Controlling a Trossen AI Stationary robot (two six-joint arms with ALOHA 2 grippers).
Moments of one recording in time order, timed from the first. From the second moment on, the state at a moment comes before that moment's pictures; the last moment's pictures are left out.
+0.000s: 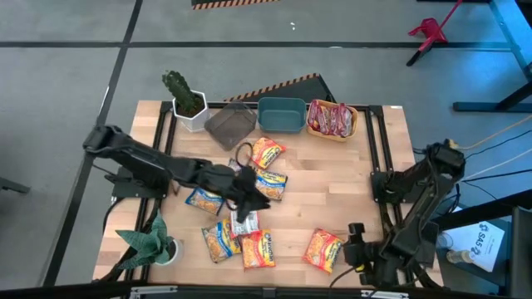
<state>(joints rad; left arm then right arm) -0.26 1.45 1.01 0.09 -0.04 -0.69 1.10 1.60 0.95 -0.65 0.36 0.91</state>
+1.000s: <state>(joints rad) -0.26 1.72 1.08 0.22 0.03 -0.69 0.78 1.65 1.09 -0.66 0.28 0.88</state>
